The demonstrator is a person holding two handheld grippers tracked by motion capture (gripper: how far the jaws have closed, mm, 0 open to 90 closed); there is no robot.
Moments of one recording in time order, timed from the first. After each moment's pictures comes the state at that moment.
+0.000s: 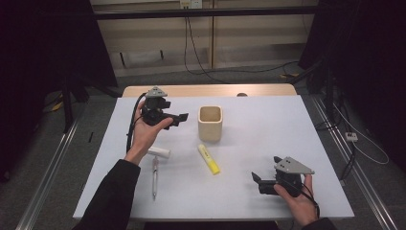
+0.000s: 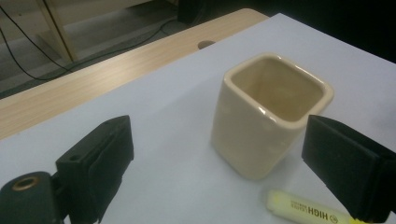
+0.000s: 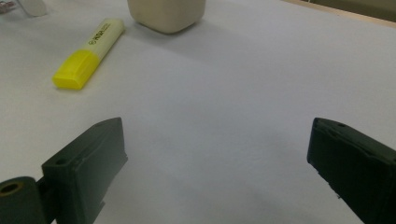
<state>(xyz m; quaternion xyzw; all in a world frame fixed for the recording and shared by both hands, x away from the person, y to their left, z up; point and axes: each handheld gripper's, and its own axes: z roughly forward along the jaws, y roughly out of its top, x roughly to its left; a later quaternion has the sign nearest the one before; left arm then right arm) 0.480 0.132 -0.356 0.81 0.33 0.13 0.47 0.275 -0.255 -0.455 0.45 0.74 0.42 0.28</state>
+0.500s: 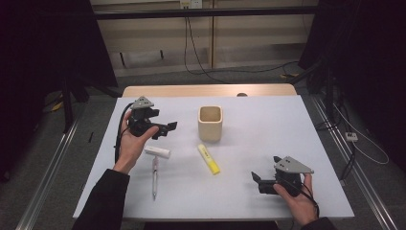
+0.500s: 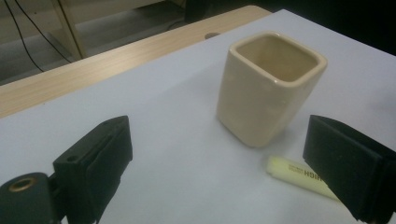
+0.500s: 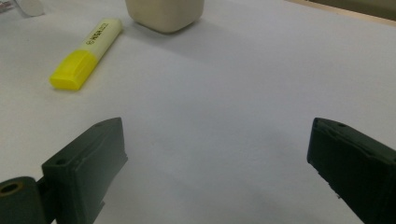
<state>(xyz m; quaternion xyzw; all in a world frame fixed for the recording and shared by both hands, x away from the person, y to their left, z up) 0.452 0.162 -0.361 0.81 0.33 0.13 0.47 0.276 -0.254 -0.455 0.45 0.74 0.42 0.28</state>
